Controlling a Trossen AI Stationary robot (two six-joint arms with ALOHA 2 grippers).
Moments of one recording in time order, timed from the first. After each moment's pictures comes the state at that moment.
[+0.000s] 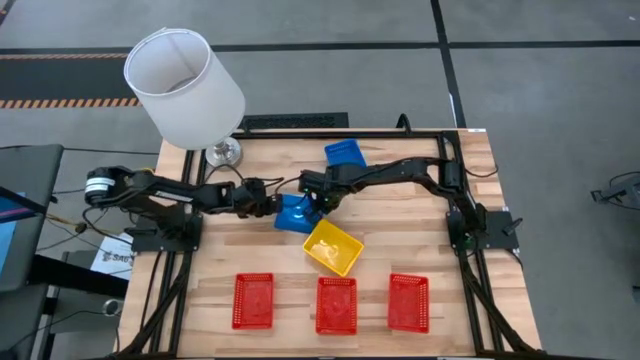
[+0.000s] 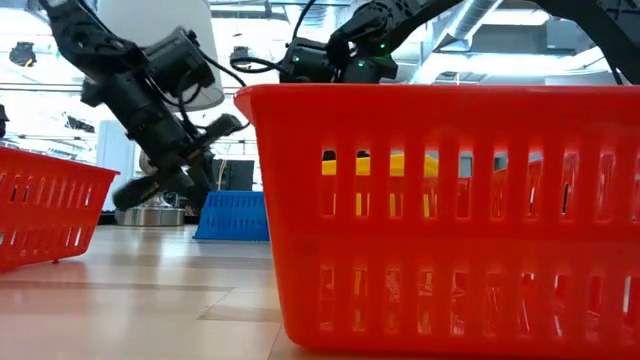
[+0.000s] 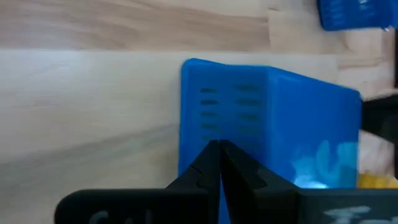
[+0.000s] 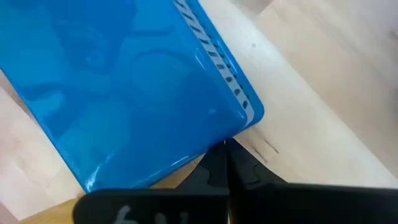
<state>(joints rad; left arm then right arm) 0.19 1.36 0.44 0.09 -0.08 -1.30 -0.14 2.13 1.66 -0.76 -0.03 0.65</state>
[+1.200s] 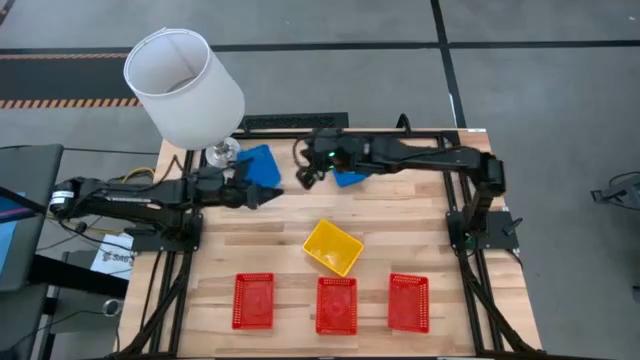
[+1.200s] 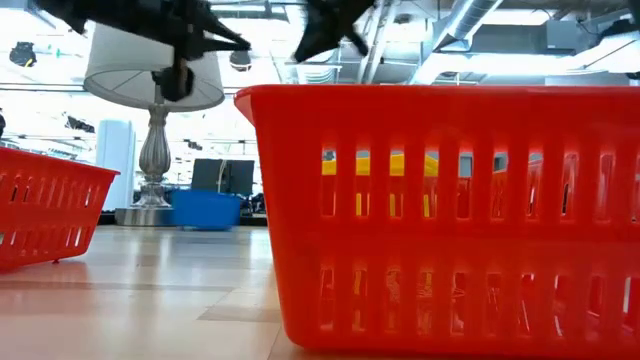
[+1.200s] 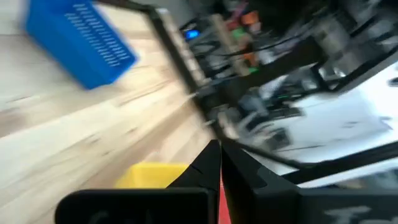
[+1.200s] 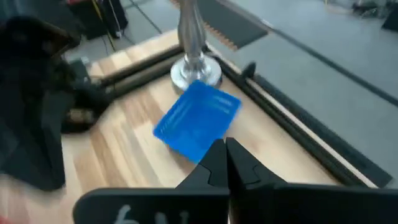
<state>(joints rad) 0.09 0.87 0.55 0.10 -0.08 -1.03 -0.14 1.81 1.77 -0.52 0.34 0.30</state>
